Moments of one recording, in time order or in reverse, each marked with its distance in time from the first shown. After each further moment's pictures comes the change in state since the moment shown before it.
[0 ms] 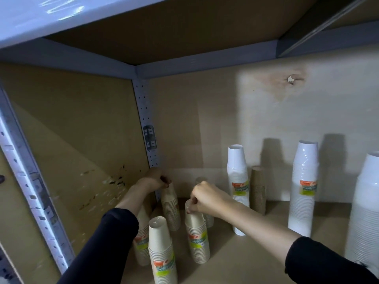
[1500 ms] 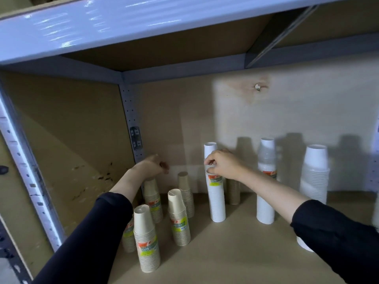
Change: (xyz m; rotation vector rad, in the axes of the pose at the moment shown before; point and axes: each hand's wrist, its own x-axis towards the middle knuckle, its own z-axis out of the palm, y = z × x) left_hand -0.047 0.067 -0.019 0.103 -0.011 0.064; right_hand -0.052 0.053 -0.077 0.018 0.221 0.161
